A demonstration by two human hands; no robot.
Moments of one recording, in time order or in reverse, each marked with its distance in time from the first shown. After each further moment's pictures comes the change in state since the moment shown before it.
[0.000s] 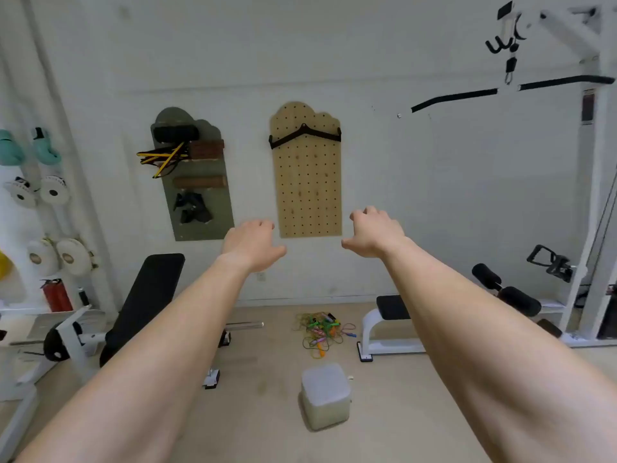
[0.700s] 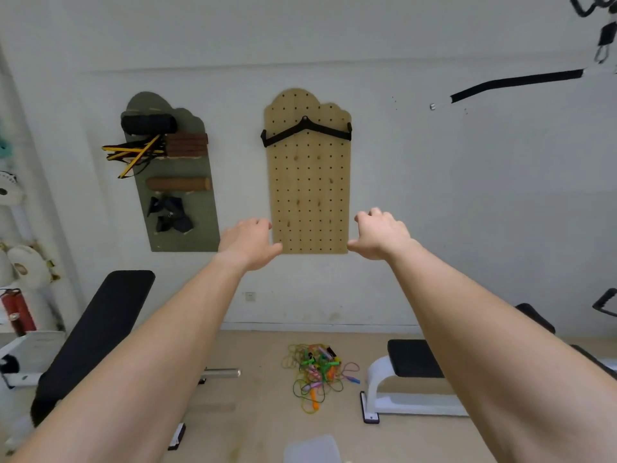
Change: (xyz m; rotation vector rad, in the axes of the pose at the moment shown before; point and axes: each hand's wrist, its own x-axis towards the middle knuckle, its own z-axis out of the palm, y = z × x) left_hand 0.395 0.008 0.180 -0.035 -0.044 -0.082; right_hand 0.405 0.114 0.122 -0.055 -0.045 -0.010
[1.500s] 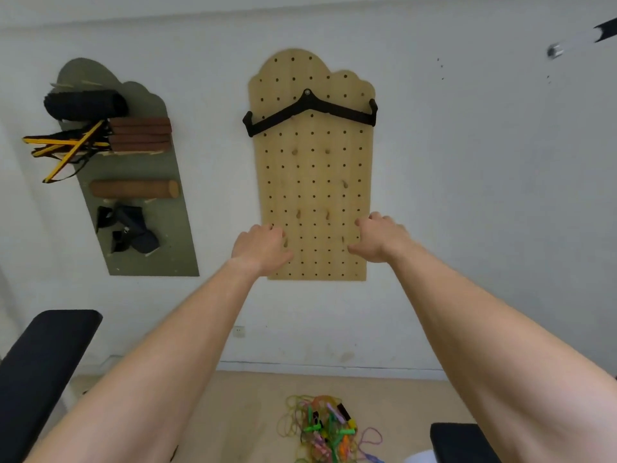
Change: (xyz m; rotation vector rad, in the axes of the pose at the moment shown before) left_hand 0.485 -0.043 0.246 0.040 -0.080 0.038; right_hand 0.510 0.039 0.201 -0.008 -0.075 -0.020
